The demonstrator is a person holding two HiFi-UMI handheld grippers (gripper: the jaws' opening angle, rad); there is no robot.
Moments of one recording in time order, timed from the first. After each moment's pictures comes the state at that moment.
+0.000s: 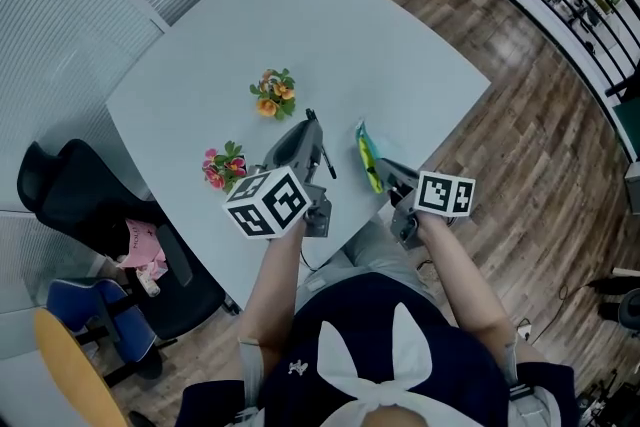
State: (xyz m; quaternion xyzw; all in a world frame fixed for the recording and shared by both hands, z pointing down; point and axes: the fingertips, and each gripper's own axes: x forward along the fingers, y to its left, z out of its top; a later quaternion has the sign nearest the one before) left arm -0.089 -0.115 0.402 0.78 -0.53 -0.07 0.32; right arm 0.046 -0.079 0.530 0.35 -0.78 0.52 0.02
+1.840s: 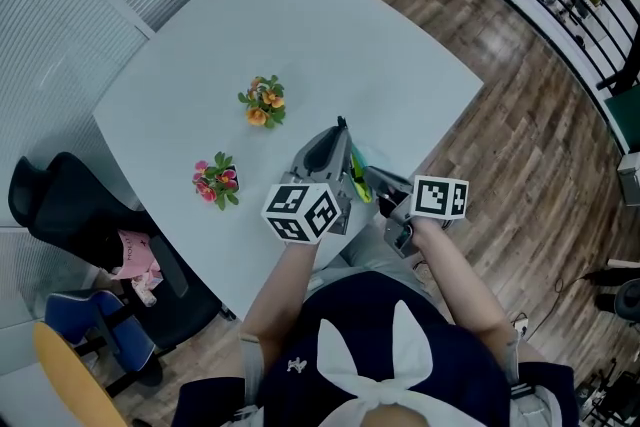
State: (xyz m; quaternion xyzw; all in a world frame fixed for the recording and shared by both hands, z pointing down) left arm -0.025 -0.131 0.435 0.84 -0.48 -0.08 0.25; right arm 0.032 -0.076 0.524 0.31 -0.77 0.56 0.00
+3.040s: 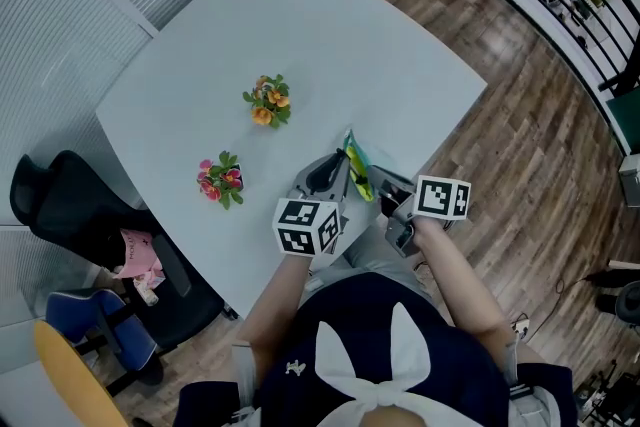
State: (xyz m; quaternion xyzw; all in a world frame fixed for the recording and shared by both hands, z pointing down) left arm -0.030 -0.095 0.491 0.84 -0.47 0.07 0.25; right arm 0.029 -0.079 0.525 0.32 -0.76 0.57 -0.01
